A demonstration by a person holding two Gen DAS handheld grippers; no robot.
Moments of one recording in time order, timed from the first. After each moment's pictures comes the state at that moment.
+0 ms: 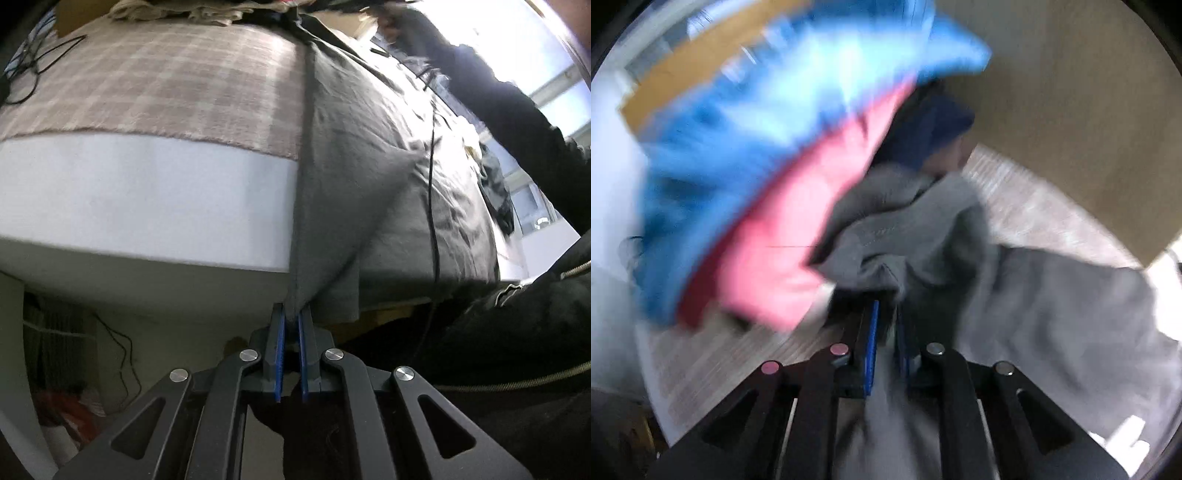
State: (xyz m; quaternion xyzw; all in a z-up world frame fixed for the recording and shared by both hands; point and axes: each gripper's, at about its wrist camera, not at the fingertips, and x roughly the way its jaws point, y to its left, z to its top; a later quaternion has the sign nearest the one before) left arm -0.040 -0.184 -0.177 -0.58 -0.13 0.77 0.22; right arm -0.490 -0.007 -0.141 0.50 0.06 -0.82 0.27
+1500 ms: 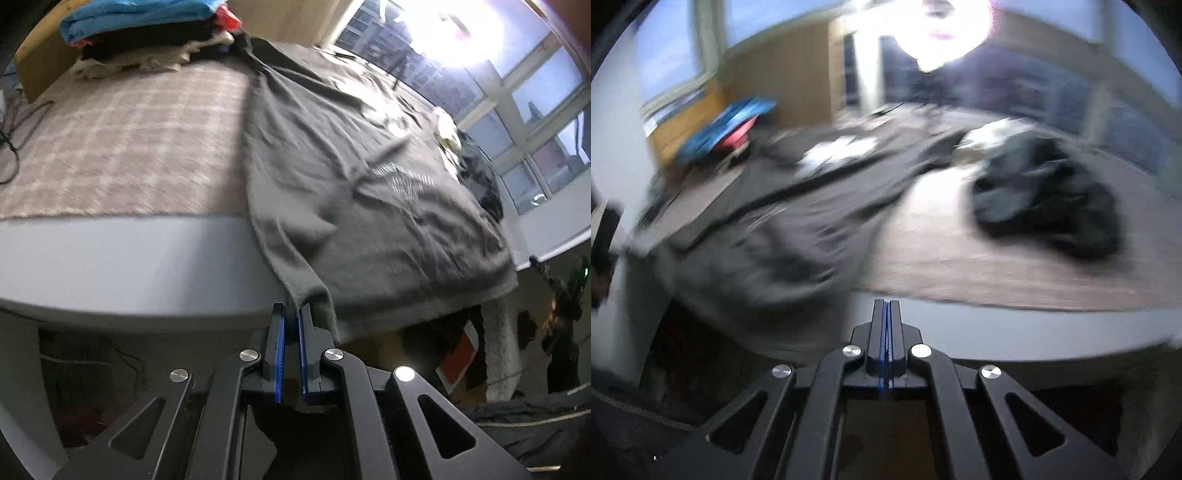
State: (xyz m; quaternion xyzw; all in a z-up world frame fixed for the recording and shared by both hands) left arm -0.047 -0.134 -0.138 -0.57 -0.08 0.78 0.22; right arm 0.095 0.360 -0.085 0.41 -0.06 -0.91 -0.04
